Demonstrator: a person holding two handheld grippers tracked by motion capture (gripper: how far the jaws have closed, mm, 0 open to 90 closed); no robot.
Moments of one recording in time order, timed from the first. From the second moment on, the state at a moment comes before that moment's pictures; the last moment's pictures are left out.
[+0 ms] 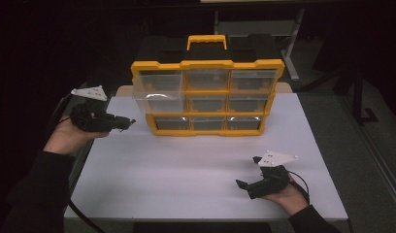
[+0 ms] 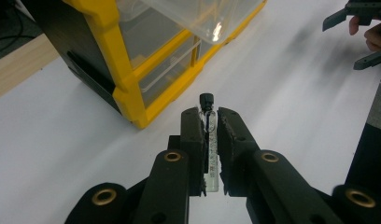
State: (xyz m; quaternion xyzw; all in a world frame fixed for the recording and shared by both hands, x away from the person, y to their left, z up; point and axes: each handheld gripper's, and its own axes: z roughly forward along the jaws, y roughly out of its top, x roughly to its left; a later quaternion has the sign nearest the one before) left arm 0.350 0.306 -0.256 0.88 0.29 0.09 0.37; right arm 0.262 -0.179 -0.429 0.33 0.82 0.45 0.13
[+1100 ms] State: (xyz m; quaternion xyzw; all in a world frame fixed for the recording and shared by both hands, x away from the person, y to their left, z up) left arm 0.358 0.310 -0.176 0.88 0.28 0.11 0.37; right arm 0.263 -0.179 -0.430 0.33 0.82 0.45 0.13
